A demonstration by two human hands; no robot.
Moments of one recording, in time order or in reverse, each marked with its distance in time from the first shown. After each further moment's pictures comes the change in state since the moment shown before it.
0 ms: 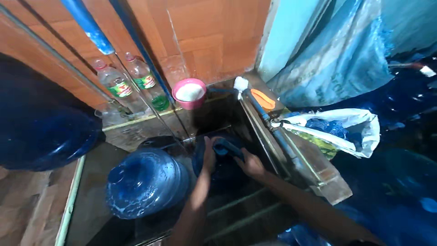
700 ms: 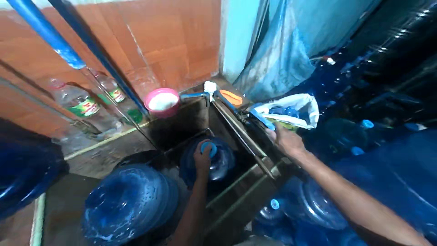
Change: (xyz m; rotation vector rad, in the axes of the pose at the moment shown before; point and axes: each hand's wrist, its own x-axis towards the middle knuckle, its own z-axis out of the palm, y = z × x) left_hand -0.035 -0.002 0.016 0.060 0.049 0.157; right_hand -0.103 0.021 -0.124 -0.365 0.332 0.471
